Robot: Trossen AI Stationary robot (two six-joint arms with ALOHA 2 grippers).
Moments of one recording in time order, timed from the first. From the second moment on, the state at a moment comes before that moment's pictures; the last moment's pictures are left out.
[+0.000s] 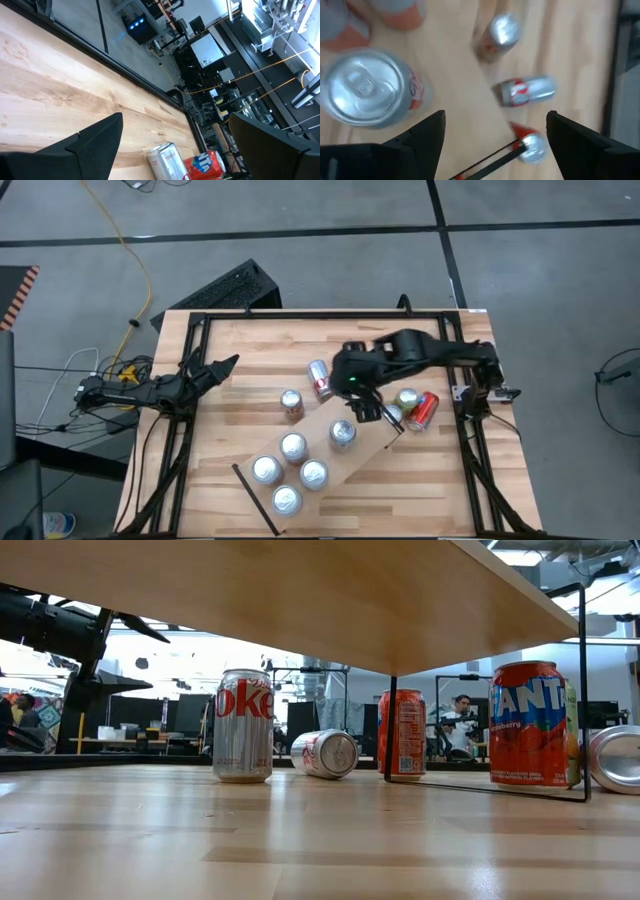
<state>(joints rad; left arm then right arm) -0.10 0.03 0.02 0.03 -0.95 -1.01 0.13 1.88 2.26 -1.50 0.13 -0.11</state>
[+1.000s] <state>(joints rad) -0.10 0.03 0.02 0.03 -0.95 -1.01 0.28 1.88 2.11 -1.41 0.00 0.00</state>
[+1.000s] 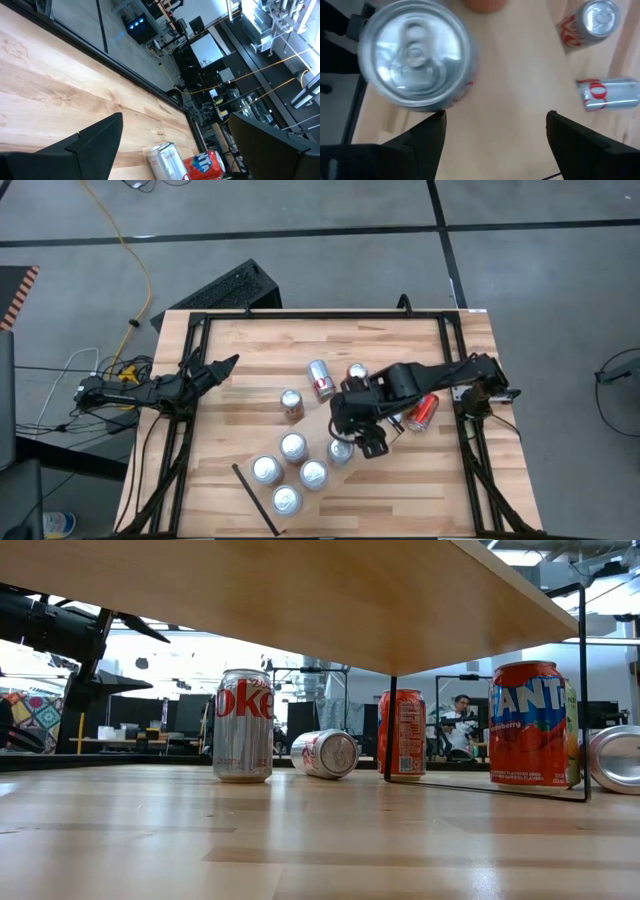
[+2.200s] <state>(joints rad) -0.10 0.03 0.02 0.03 -0.95 -1.03 0.24 1.88 2.12 -1.38 0.06 -0.13</state>
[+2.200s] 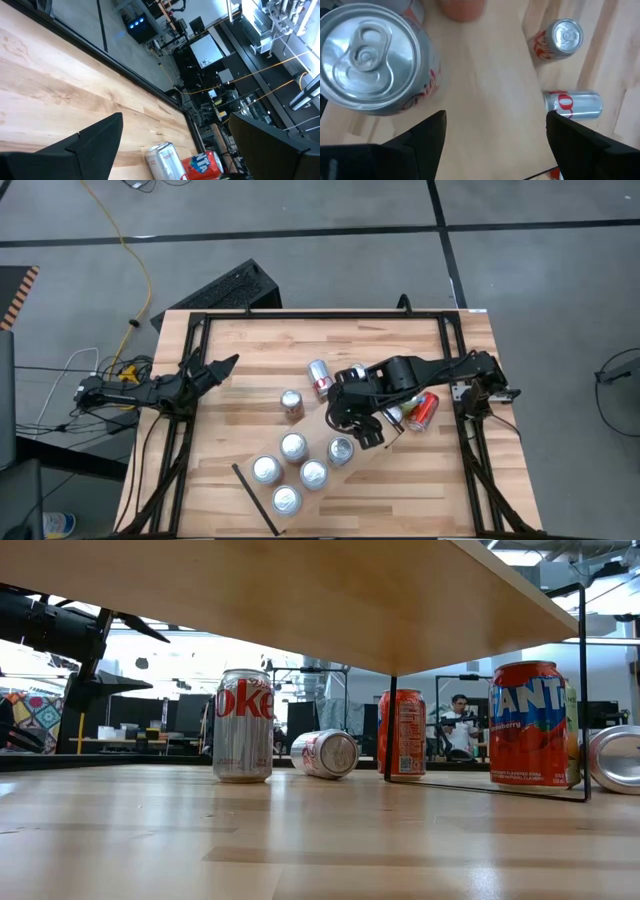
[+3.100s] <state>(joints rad) -0.10 0.03 0.02 0.03 -0.95 -1.02 0.23 1.88 2.12 -1.23 -0.05 -0.24</state>
